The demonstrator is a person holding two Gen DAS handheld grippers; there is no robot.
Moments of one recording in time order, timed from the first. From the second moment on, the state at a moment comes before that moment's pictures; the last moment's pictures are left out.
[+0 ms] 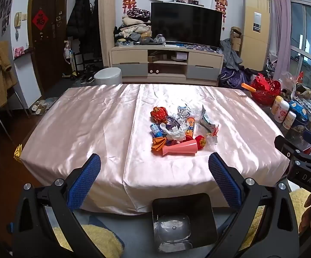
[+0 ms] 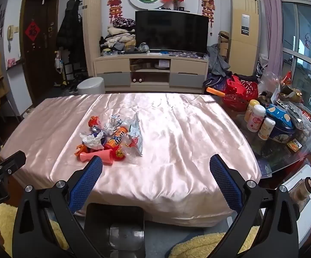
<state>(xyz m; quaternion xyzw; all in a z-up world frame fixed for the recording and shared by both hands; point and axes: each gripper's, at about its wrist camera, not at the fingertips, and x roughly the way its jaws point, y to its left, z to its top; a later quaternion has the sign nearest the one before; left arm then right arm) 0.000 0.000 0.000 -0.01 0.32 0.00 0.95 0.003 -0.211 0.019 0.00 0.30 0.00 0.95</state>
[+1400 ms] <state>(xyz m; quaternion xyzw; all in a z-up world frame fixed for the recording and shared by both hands) -0.005 -0.001 0.013 -0.01 0.31 0.00 0.95 0.001 -0.205 0.024 -0.01 0.29 0.00 0.96</state>
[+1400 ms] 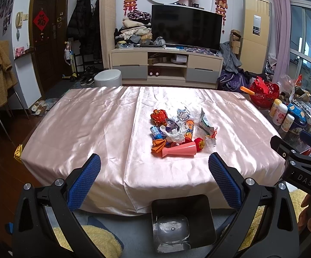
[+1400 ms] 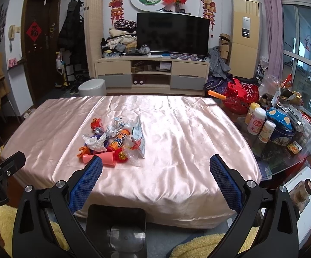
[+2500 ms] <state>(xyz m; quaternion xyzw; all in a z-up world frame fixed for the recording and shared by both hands) 0.000 0.004 0.005 -0.01 0.32 0.01 0.95 0.002 -0.214 0.022 0.01 0.28 0.02 0.96</state>
